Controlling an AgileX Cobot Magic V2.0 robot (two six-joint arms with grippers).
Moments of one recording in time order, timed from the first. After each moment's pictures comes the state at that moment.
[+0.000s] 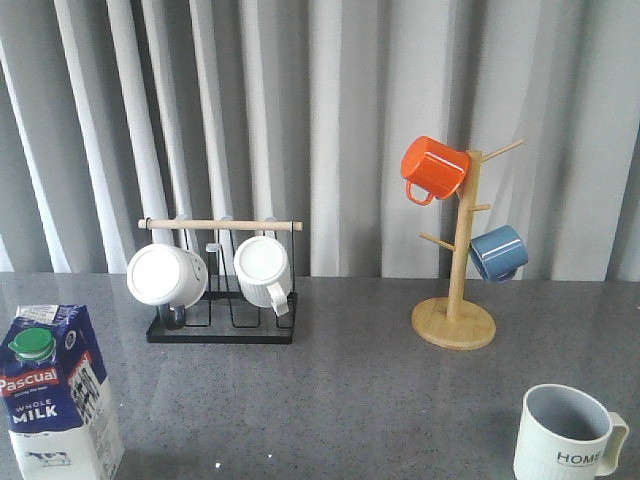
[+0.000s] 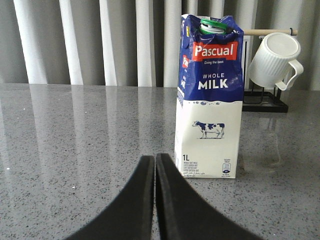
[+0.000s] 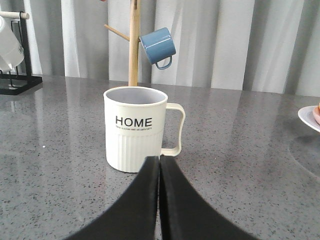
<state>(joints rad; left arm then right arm) 0.10 -0.01 0.03 -0.11 0.07 0.07 -0.01 -0.01 0.03 -0.12 0.10 0.04</state>
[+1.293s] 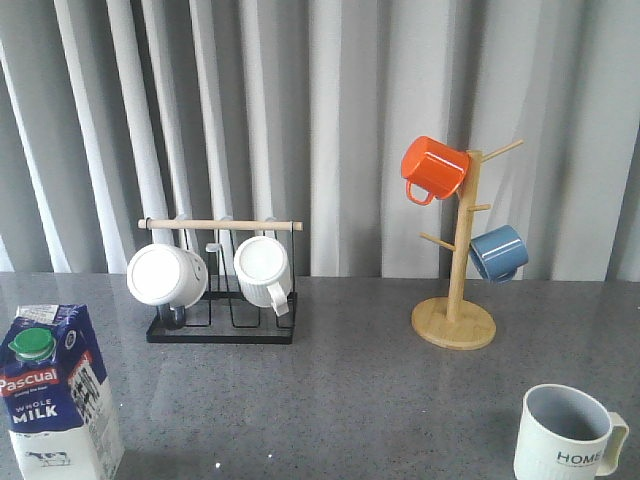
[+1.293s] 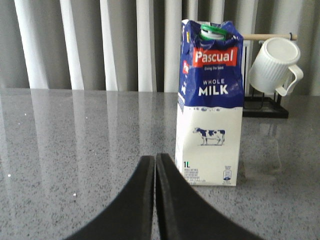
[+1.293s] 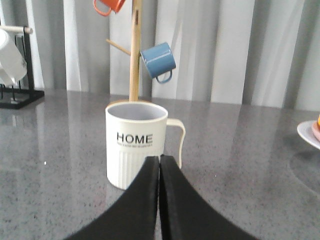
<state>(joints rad) 0.10 -0.01 0.03 -0.11 0.04 0.07 -0.01 -0.01 0.03 -0.12 0.04 0.04</state>
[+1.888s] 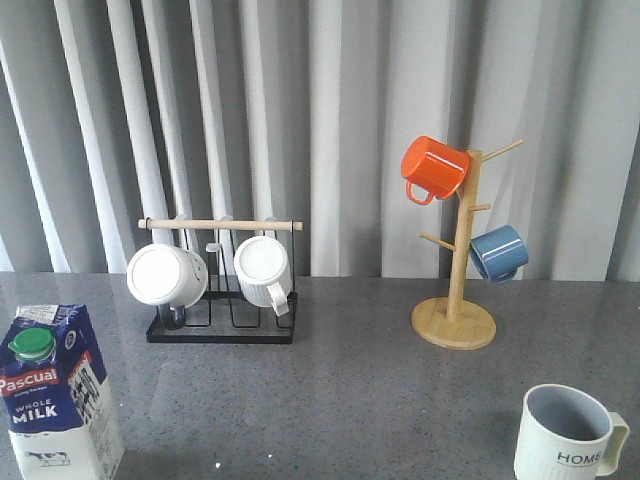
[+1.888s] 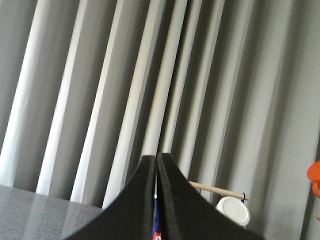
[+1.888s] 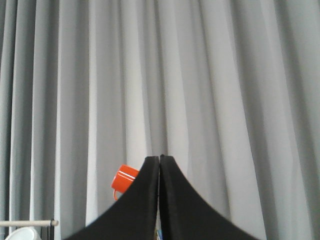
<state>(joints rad) 0.10 0.09 -0.33 -0.14 -0.02 -0.14 -0.01 0.15 -0.27 -0.06 -0.30 0.12</state>
